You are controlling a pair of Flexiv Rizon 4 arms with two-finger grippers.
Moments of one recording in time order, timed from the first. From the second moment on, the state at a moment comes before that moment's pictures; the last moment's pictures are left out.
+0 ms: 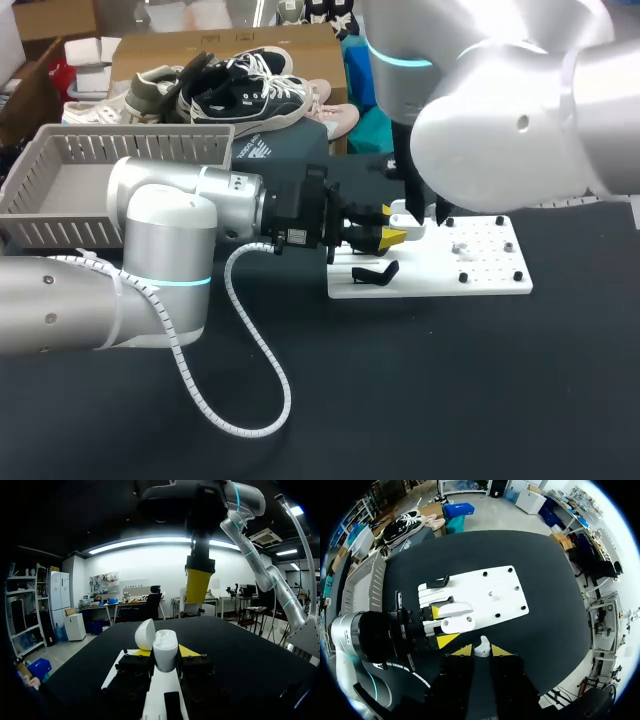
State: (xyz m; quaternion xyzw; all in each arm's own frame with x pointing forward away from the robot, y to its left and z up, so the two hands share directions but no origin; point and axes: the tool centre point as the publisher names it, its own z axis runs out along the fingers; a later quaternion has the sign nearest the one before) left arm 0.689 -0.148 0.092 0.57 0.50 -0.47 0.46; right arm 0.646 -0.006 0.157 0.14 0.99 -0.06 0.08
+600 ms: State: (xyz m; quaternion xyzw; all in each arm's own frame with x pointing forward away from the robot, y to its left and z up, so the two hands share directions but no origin) left arm 0.689 -0.148 0.092 0.57 0.50 -0.47 0.46; right arm 0.664 0.002 0.159 0.25 0.97 -0.02 0.04
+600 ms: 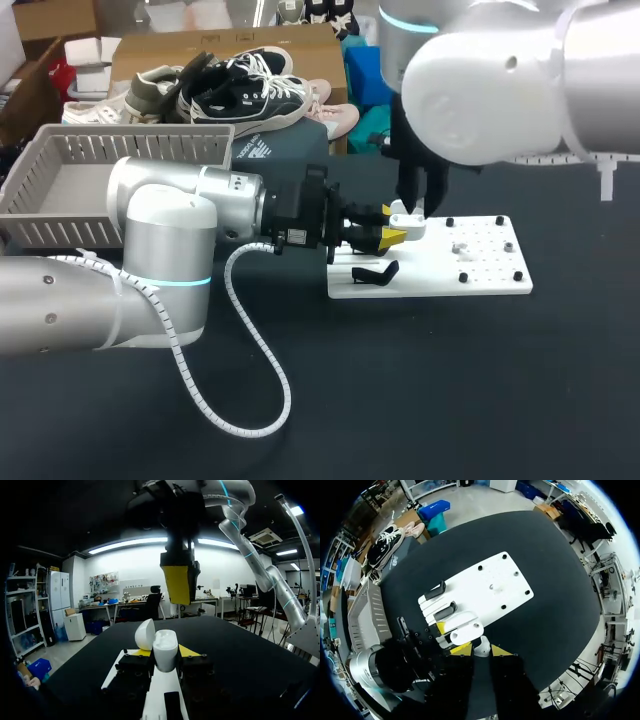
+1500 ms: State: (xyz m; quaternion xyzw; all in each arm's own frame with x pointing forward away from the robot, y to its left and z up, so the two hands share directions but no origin) left arm 0.689 -0.148 0.092 0.57 0.50 -0.47 0.46; right arm 0.671 0.007 0.155 0.23 0.97 0.01 0.05
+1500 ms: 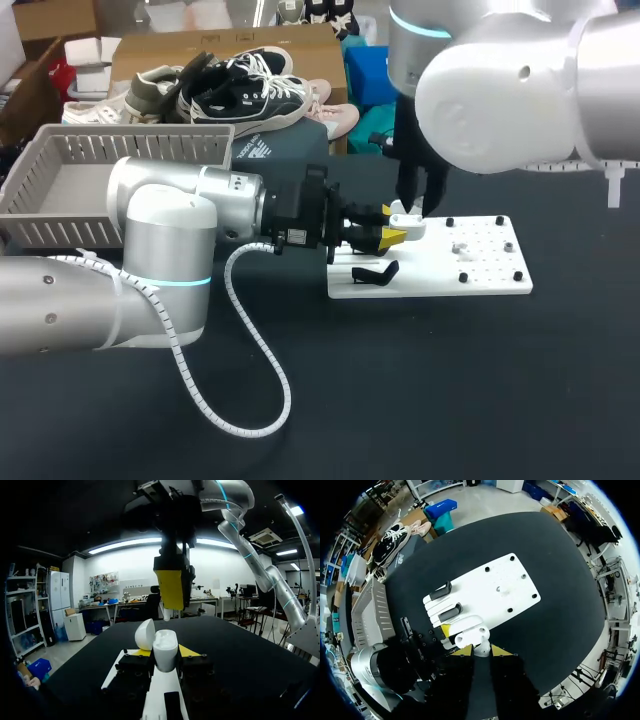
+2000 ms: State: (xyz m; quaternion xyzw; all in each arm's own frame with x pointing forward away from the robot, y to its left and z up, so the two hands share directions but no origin) left arm 0.689 -0.148 0.092 0.57 0.50 -0.47 0.46; right arm 0.670 0.007 0.148 0.22 0.98 0.01 0.05
